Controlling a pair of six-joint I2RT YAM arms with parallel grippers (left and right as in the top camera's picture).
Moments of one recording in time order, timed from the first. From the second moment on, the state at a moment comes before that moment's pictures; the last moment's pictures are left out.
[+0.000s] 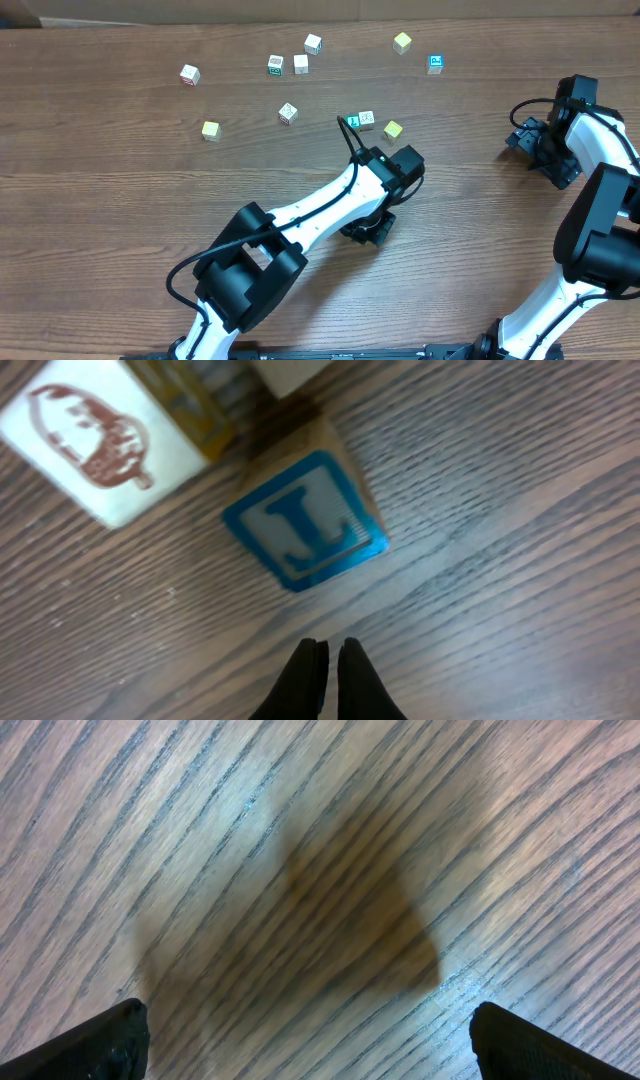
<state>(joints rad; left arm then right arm) -0.86 2.10 1.60 -1.15 0.03 -0.33 -0.34 2.03 1.42 -0.75 0.13 0.51</state>
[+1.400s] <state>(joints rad) -0.87 2.10 1.59 -1.10 0.00 -0.33 -0.34 2.03 1.42 -0.75 0.13 0.51</state>
